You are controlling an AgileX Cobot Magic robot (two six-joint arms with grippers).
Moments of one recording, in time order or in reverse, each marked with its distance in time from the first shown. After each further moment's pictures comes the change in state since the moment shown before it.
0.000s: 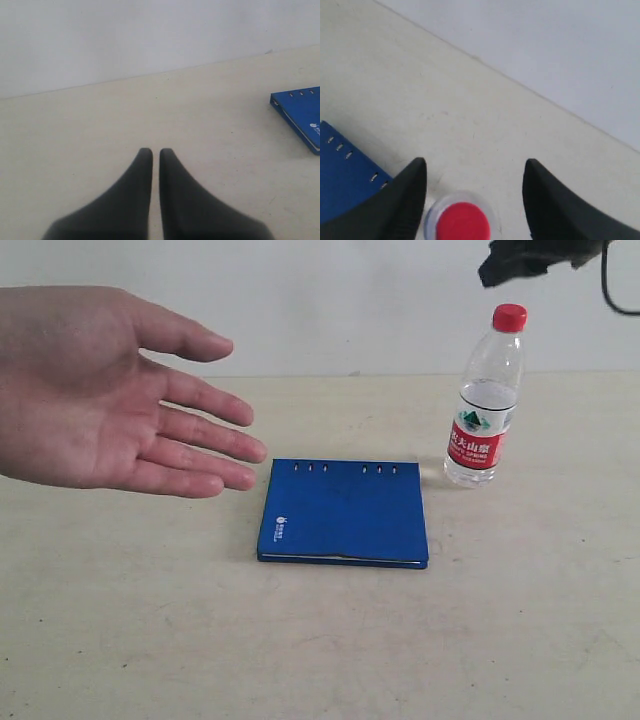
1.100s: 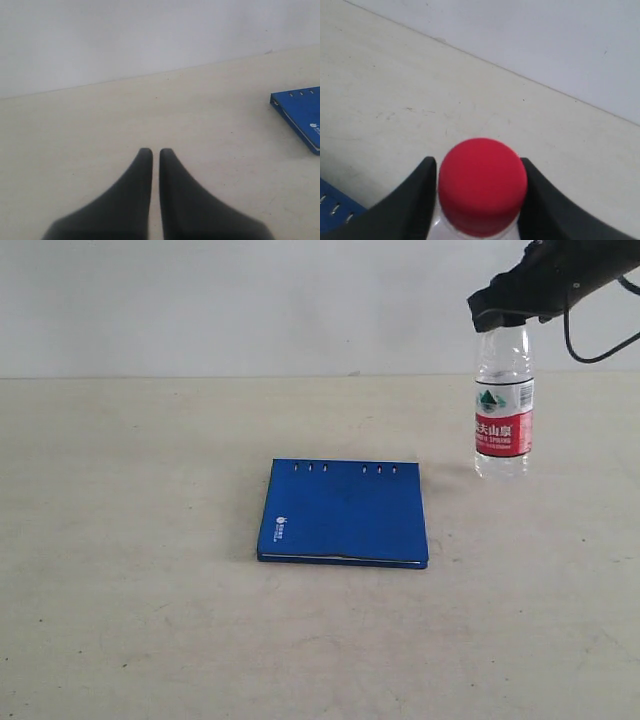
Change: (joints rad) left arm 0.000 0.000 0.000 0.000 0.000 0.000; right arm 0.011 0.147 0.029 -0.032 -0.177 0.074
